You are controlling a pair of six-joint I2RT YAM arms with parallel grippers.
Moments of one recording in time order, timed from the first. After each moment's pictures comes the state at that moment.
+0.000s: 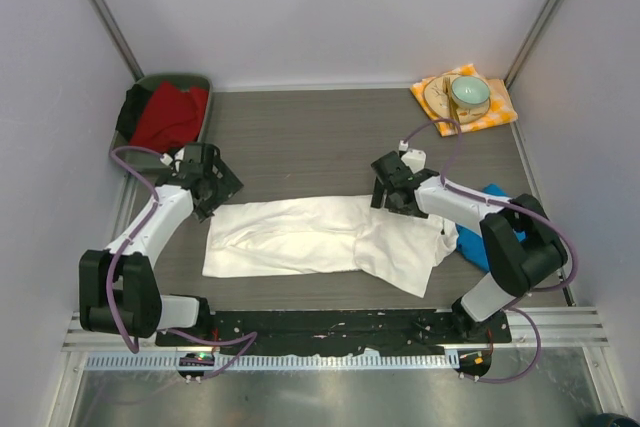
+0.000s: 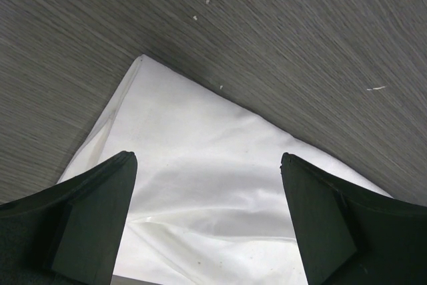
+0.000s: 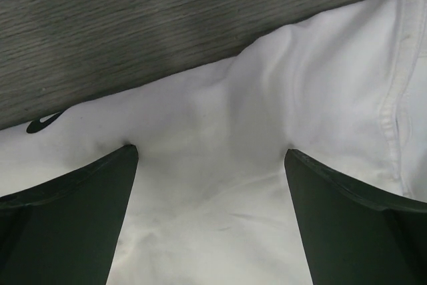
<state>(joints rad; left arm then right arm) -0.12 1.33 0.89 -0.59 -0.14 -0.81 0.55 1.57 0.93 -0.50 0.47 0.70</state>
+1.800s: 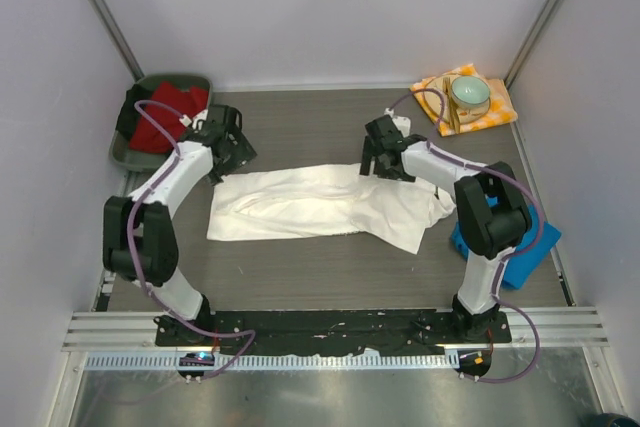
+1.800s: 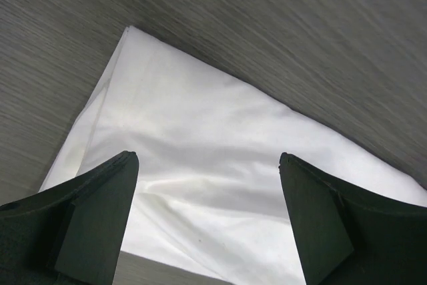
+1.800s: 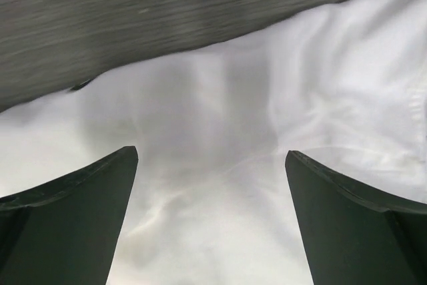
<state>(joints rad) -0.20 1.70 1.27 -0.66 -0.25 -0.79 0.41 1.87 1.26 -0.44 0.37 0.54</state>
